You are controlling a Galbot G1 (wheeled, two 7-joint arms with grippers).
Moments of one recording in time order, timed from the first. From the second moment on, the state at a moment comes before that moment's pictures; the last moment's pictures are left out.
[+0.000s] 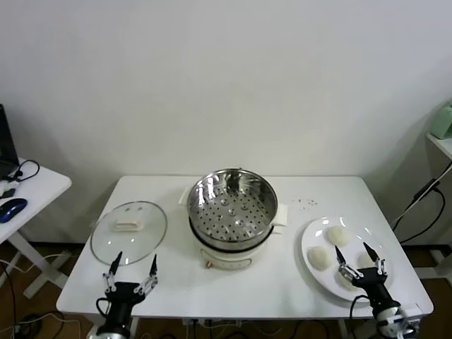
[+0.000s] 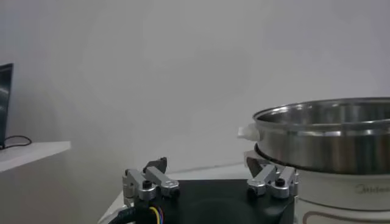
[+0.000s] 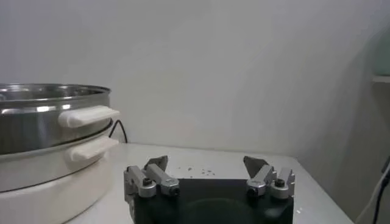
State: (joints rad) left arm 1.76 -1.52 -0.63 -2.06 0.03 -0.16 0.05; right arm -1.58 1.16 0.78 1.83 0.35 0.08 -0.22
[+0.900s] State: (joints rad) left arm 1.77 -1.49 -0.61 -2.08 0.08 -0.08 0.06; right arm -0.95 0.52 0.37 1.49 0.09 -0.02 -0.87
